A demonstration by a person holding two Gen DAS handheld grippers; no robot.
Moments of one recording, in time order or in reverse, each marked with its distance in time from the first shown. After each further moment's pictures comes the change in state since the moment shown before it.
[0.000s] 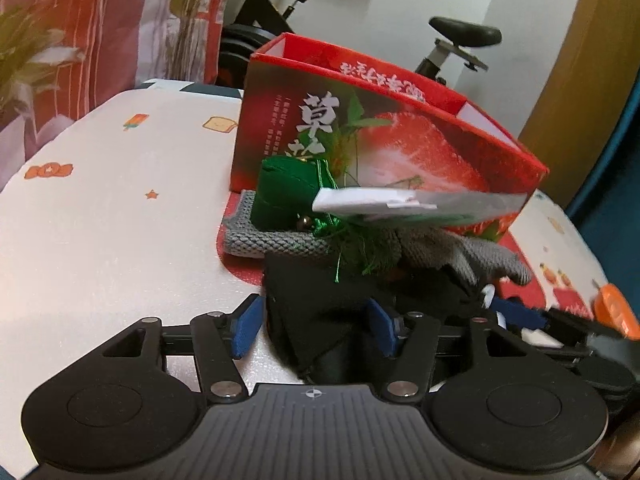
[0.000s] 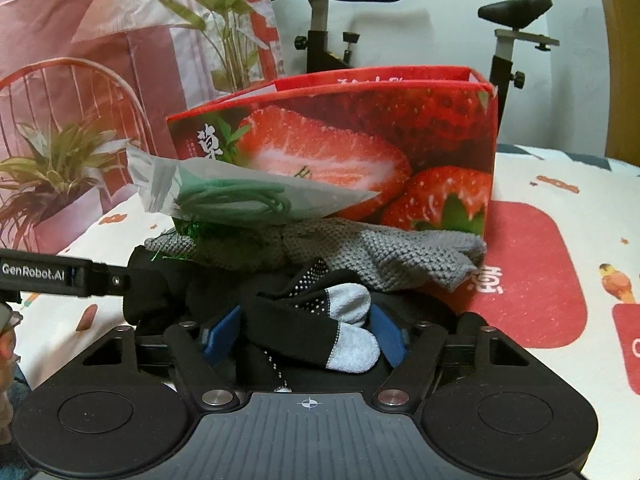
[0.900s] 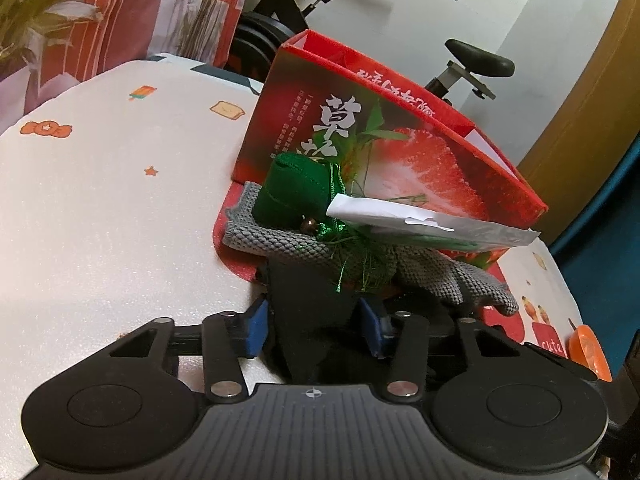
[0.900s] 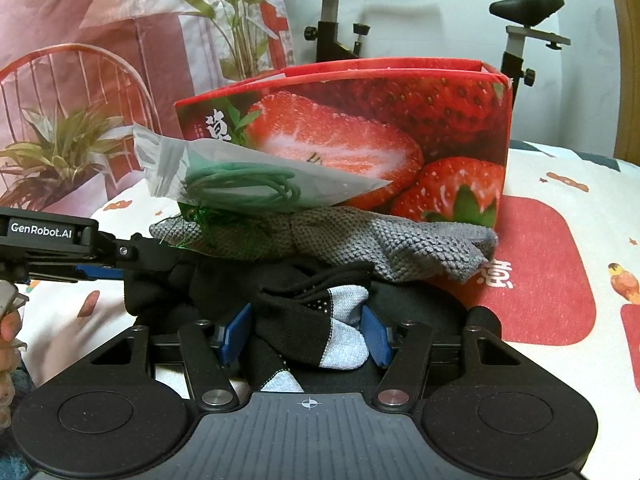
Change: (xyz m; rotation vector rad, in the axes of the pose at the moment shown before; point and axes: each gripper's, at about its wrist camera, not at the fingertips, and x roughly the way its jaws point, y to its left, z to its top) left arm 0.009 0.017 0.000 -0.157 -0.008 -0.070; right arm 0.003 0.003 -0.003 -0.025 0.024 0.012
